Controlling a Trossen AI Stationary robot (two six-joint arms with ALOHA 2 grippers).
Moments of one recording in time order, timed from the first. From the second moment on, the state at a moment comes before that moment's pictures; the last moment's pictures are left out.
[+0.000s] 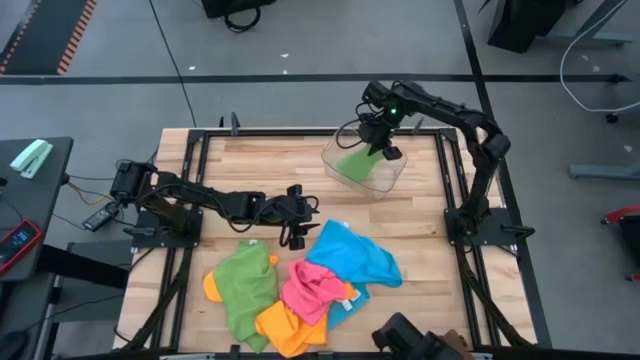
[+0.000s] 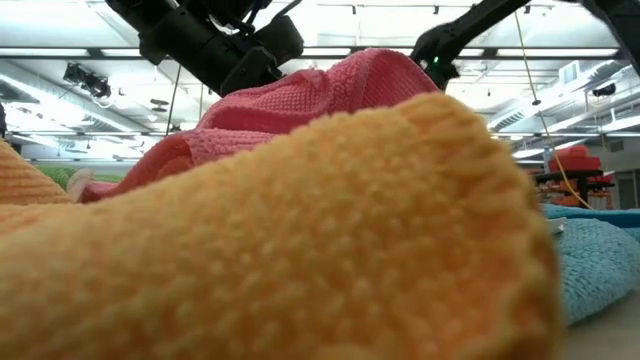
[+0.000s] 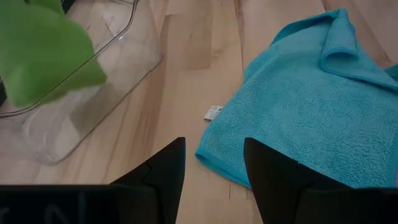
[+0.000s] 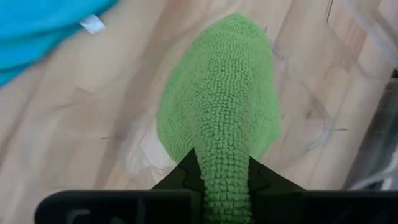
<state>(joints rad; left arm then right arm) -0.07 1.58 0.84 0.14 -0.22 0.05 -0.78 1.81 1.58 -1.19 -0.45 -1.15</state>
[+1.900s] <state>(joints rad) -0.07 1.58 0.84 0.10 -0.22 0.01 -0.77 1.83 1.61 -1.25 -0.54 -0.42</state>
